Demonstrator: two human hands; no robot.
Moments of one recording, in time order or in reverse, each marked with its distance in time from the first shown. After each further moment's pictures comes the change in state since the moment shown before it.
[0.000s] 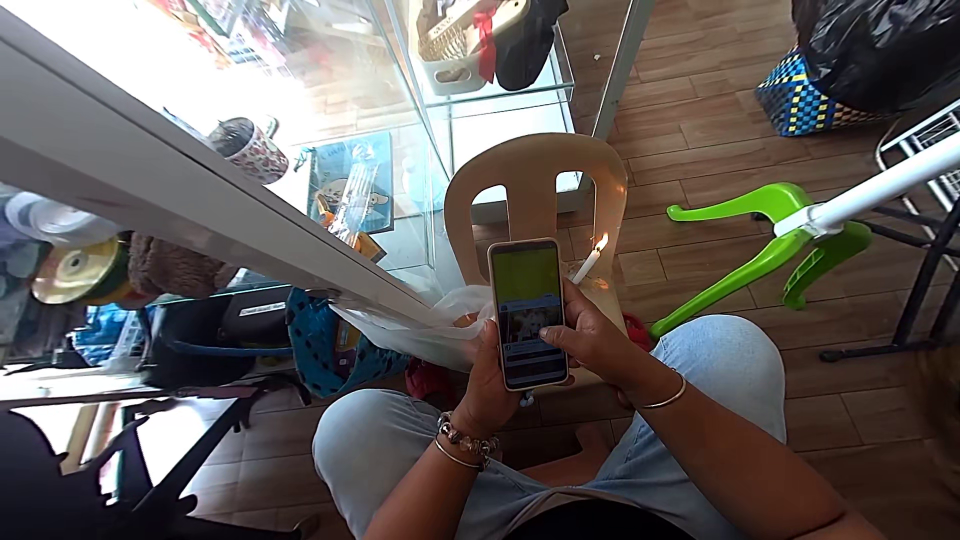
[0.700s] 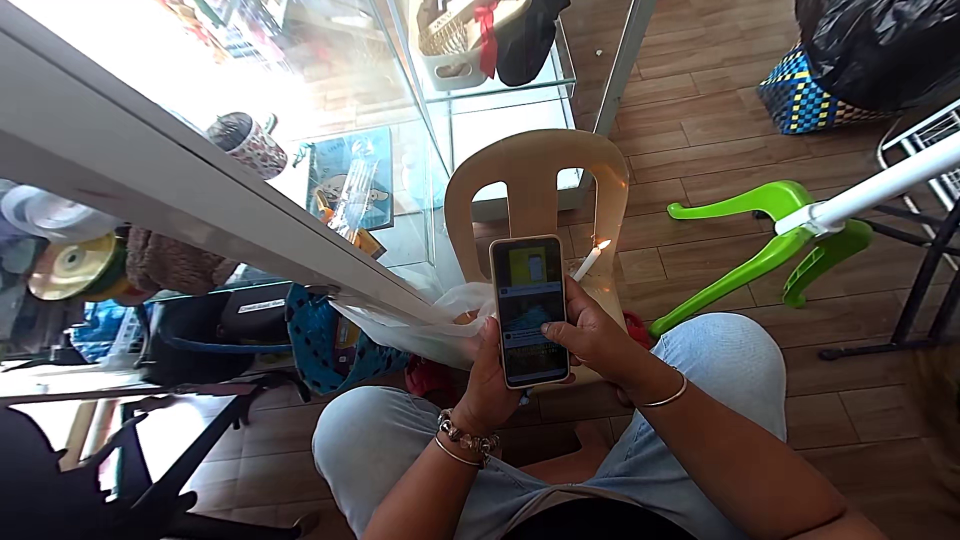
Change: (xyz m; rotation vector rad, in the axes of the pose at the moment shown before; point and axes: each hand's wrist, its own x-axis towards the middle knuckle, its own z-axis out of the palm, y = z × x) left_hand -0.001 0.001 0.001 0.004 0.005 -0.015; right_hand 0.000 0.002 0.000 0.029 0.005 -0.017
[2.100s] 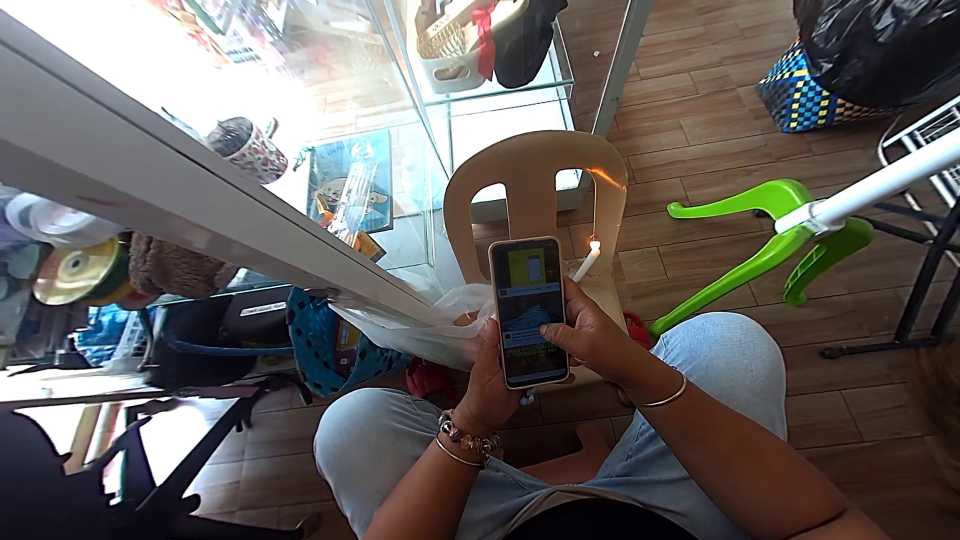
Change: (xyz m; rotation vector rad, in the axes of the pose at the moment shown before) left_hand 0.000 -0.001 0.000 -0.021 0.030 -0.005; right_hand 0.001 -0.001 0.000 -0.007 0.008 0.026
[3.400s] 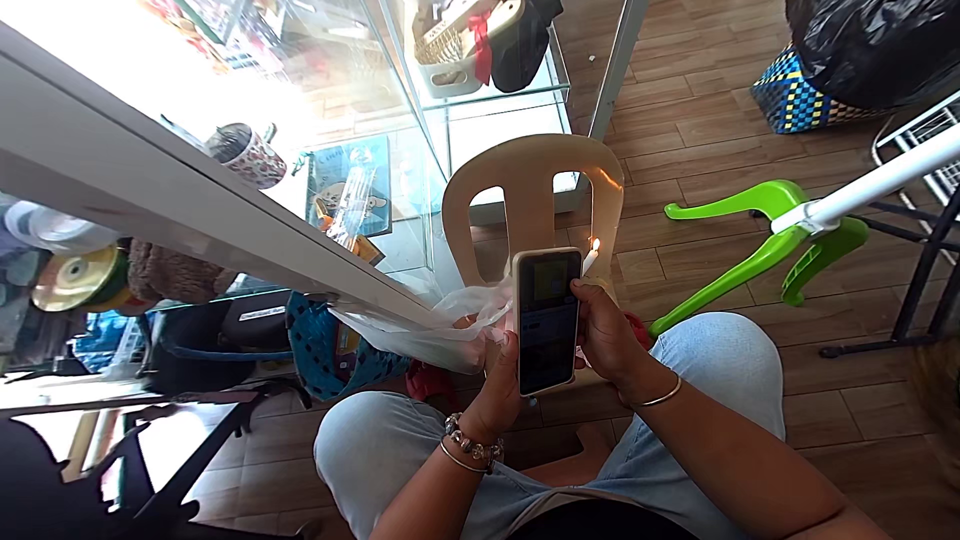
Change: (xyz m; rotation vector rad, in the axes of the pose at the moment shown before) left_hand -0.002 -0.006 0.004 0.284 -0.030 -0.001; right_hand 0.001 0.008 -0.001 0.219 0.245 -0.049
